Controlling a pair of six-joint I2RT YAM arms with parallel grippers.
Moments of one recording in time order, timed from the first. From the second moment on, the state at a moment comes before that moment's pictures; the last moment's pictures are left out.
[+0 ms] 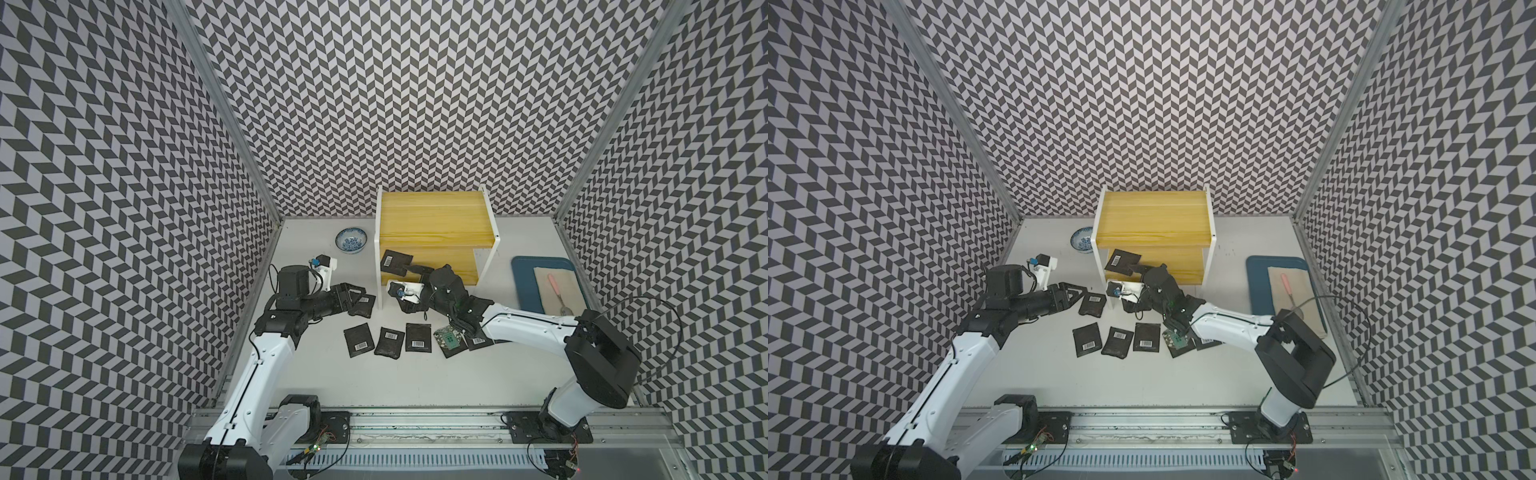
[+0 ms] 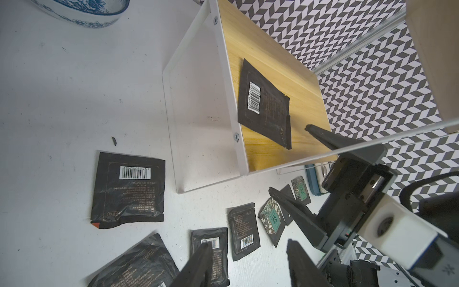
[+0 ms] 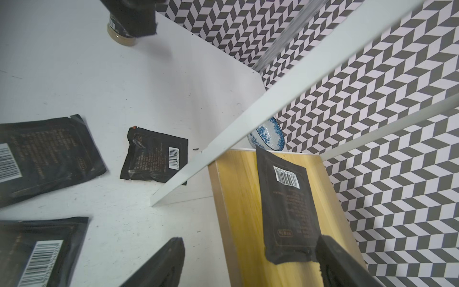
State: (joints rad) left arm -0.05 0.97 0.77 -0.48 0.70 -0.41; right arm 0.86 1.64 0.98 0.31 0.03 -0.76
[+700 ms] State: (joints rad) left arm -0.03 0.97 0.76 -0.48 0.70 -0.41; right arm 0.85 1.71 1.04 0.27 0.02 -0.78
